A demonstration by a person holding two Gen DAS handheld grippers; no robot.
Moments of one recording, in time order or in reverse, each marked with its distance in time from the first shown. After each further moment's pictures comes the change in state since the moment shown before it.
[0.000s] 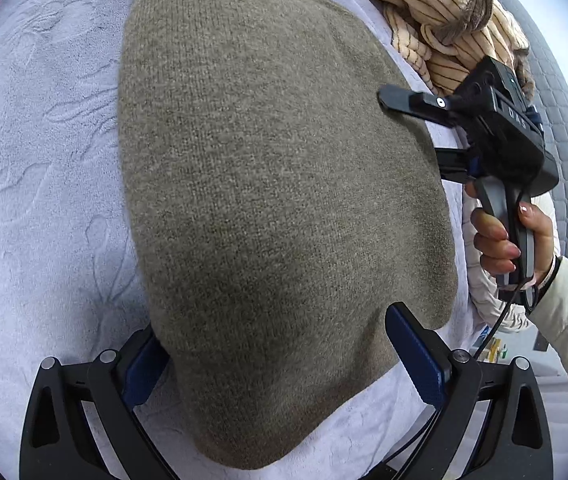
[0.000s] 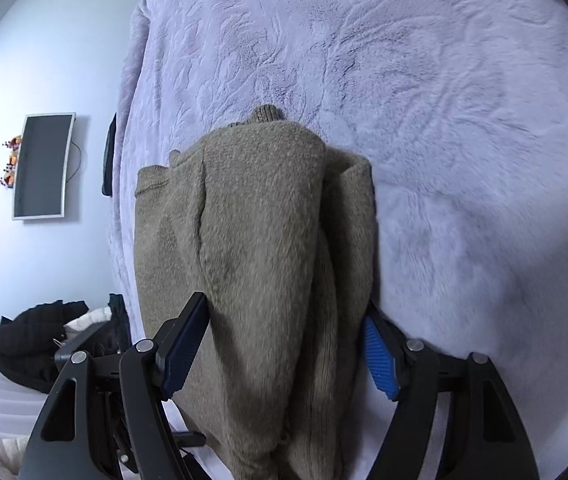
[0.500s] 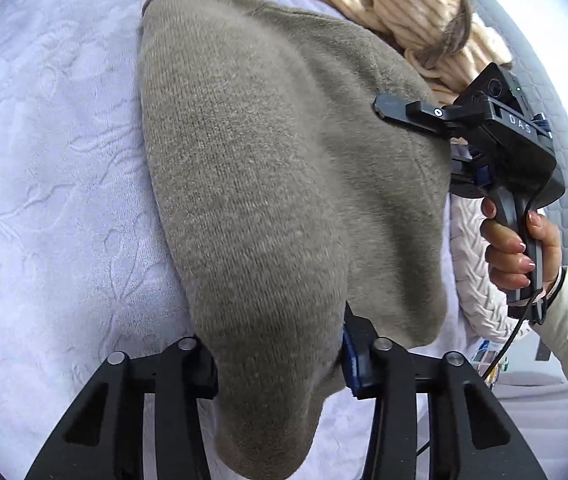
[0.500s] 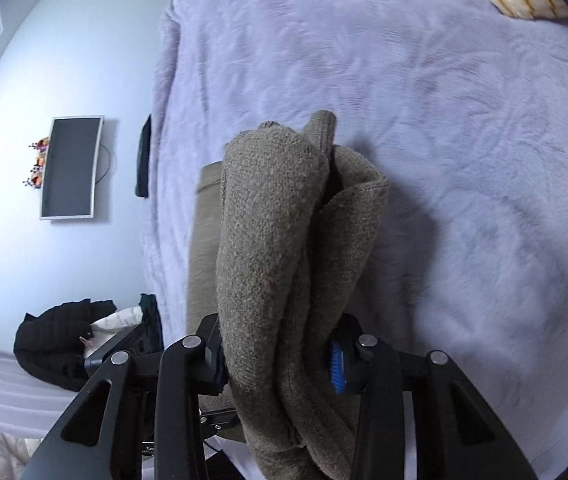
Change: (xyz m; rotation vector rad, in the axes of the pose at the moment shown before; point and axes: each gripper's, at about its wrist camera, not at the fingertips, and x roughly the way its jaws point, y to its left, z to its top) left arm -0.025 -0.025 -0.002 0.011 -0.102 -0.010; right arm -0.011 0.041 -0.010 -0.021 -0.017 0.099
